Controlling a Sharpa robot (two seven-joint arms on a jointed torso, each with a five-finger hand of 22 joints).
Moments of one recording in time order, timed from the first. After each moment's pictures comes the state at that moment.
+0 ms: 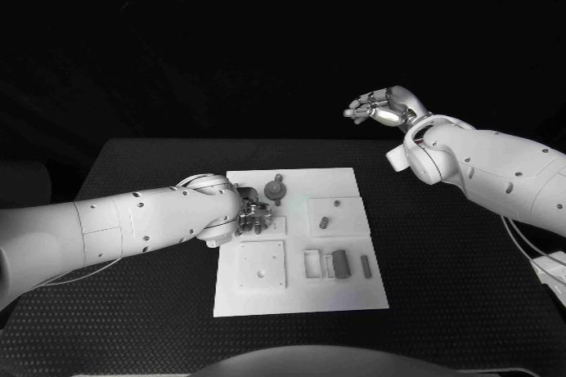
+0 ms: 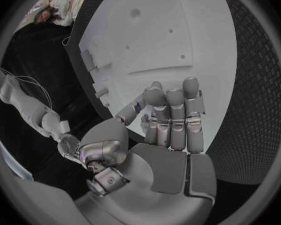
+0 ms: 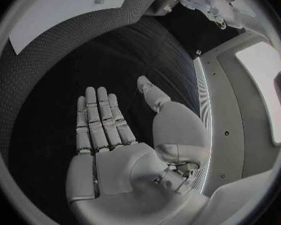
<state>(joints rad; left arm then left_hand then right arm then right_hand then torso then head) 1.24 -0.61 -0.24 1.35 -1.03 -0.03 -0.58 0.54 0.19 0.76 -0.33 0.22 1.13 0.10 0.49 0.73 1.43 -0.07 0.85 0.73 1.19 -0.05 1.00 0.91 0.05 1.19 -0.15 0.51 1.31 1.27 -0.57 -0.04 0.97 -0.63 -0.32 0.28 0.93 -0.11 0.51 -0.29 0.05 0.83 0.20 0.08 0.77 0.95 0.16 0.29 0.27 0.81 0.17 0.45 0.53 0.11 0.48 0.16 0.38 1.02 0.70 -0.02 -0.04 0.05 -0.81</state>
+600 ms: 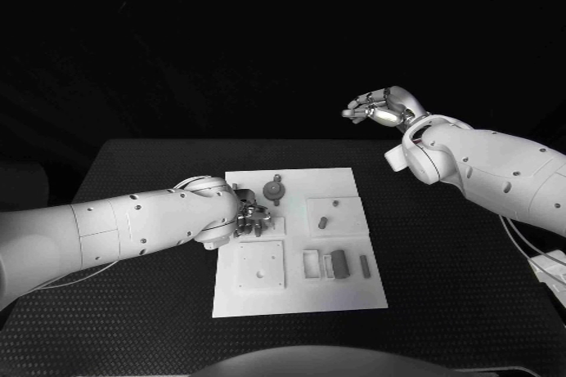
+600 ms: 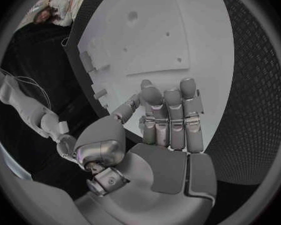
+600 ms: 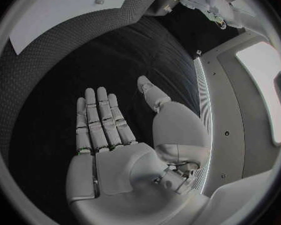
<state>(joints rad) 1.23 -0.61 -0.24 1.35 -1.04 -0.03 -0.59 0.58 0.00 0.67 -0.24 0.06 1.24 -0.01 0.47 0.73 1.40 -0.11 0.84 0.70 1.18 -0.06 1.00 0.88 0.09 1.19 -0.16 0.50 1.31 1.27 -0.57 -0.04 0.97 -0.63 -0.31 0.28 0.93 -0.11 0.51 -0.29 0.05 0.82 0.20 0.08 0.77 0.95 0.16 0.28 0.26 0.78 0.18 0.44 0.53 0.09 0.46 0.17 0.37 1.02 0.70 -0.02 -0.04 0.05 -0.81</state>
